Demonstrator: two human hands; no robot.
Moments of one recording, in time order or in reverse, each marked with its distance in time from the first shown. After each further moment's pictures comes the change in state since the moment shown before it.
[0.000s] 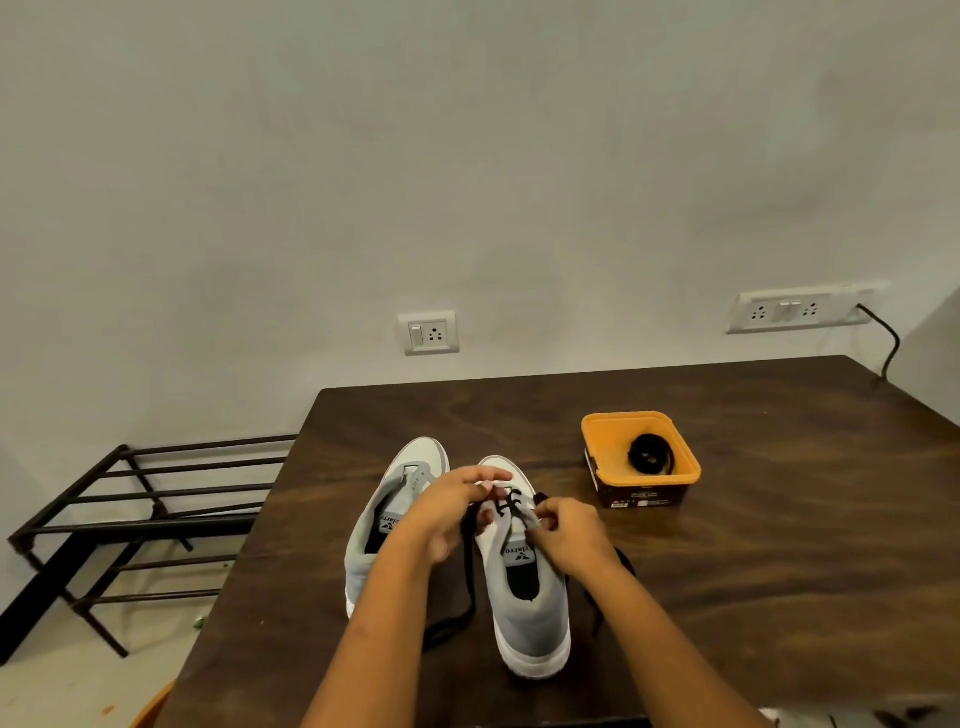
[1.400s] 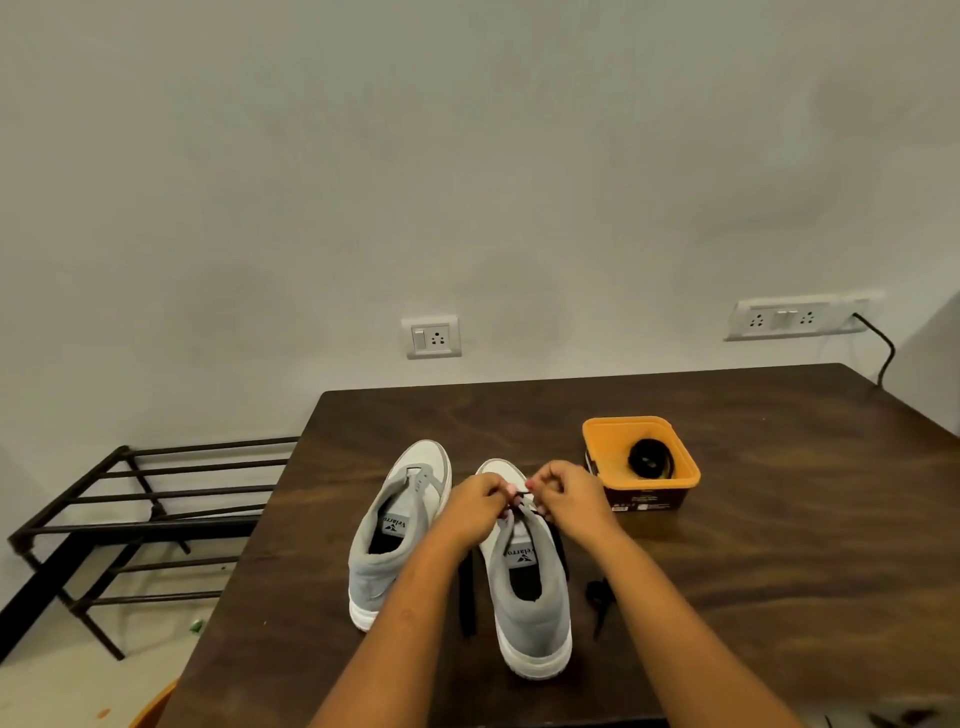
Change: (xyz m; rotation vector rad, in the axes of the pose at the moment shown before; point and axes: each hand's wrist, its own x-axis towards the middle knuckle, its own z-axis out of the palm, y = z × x) left_hand 0.033 -0.021 0.005 0.632 0.102 0.254; right_hand 0.015 -0.017 -0.018 0.280 0.085 -0.136
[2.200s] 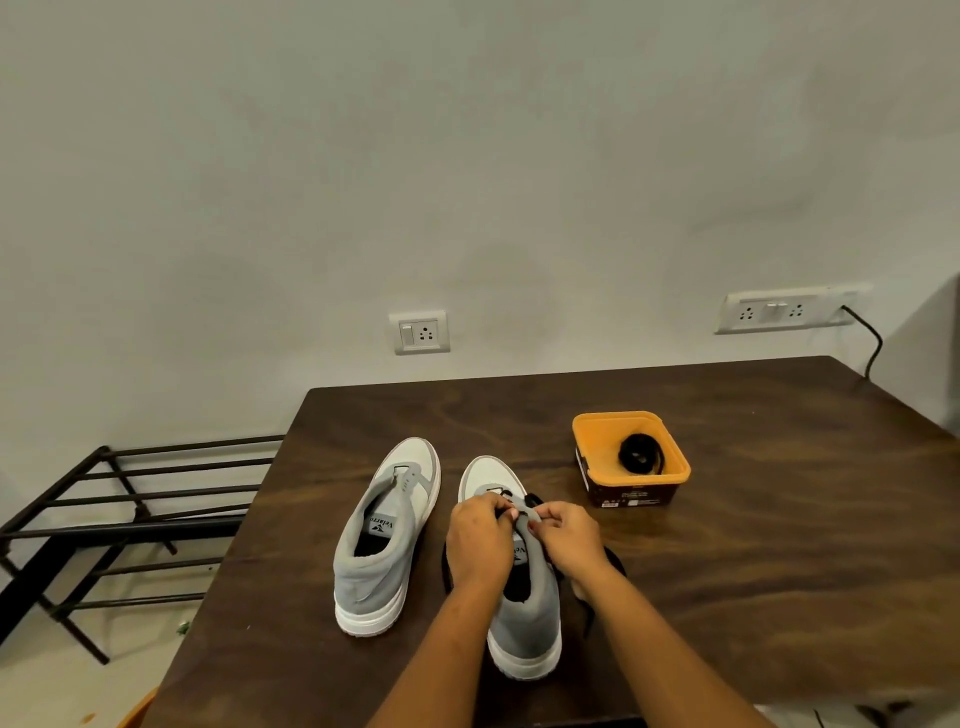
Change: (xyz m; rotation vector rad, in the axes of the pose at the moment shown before) left_hand -0.015 -0.010 0.054 0.191 0.449 -0.008; right_hand -0.016 0.038 0.022 0.170 0.053 0.309
